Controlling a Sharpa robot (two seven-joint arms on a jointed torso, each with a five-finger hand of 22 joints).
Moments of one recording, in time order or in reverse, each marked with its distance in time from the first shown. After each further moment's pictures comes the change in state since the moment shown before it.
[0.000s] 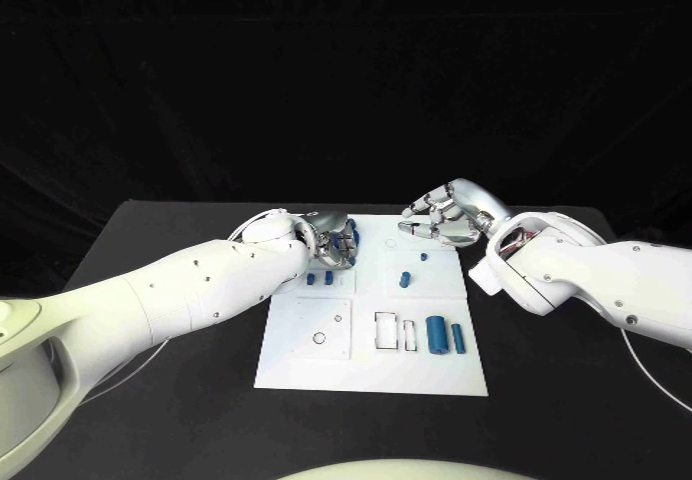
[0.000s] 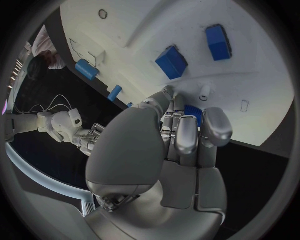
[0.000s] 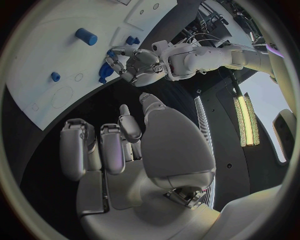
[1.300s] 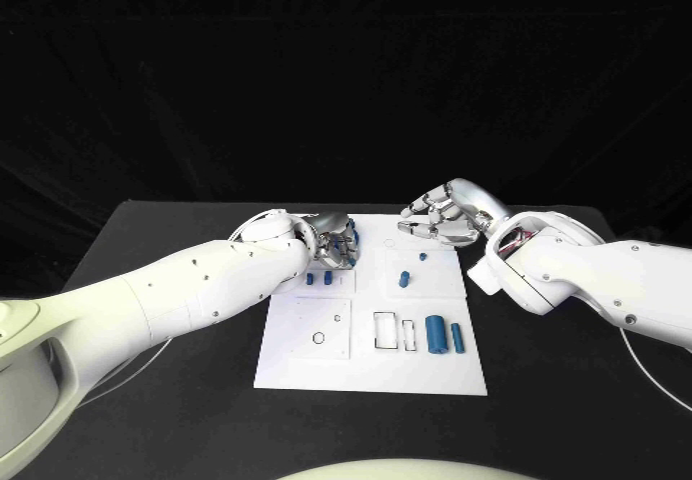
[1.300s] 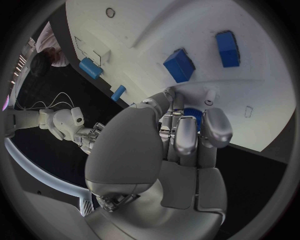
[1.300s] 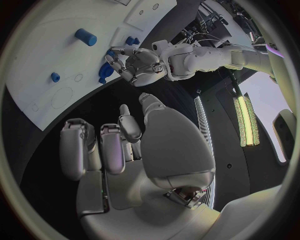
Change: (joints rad) left arm 0.000 0.001 0.000 0.000 0.035 0.021 0.020; left_hand -0.014 0.020 0.069 -0.044 0.000 0.074 -0.017 -0.014 -0.021 0.093 -0.018 -0.074 -0.022 0.004 -0.011 0.008 -0.026 0.000 0.000 -0.007 0.012 0.014; right arm 0.000 -0.001 0.000 0.002 -0.001 0.002 -0.001; right_hand 0.004 0.004 0.000 0.000 0.000 0.000 0.000 0.004 0.000 0.000 0.000 0.000 0.002 0.000 0.000 0.000 0.000 0.000 0.000 0.000 -0.004 0.000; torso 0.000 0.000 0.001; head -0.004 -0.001
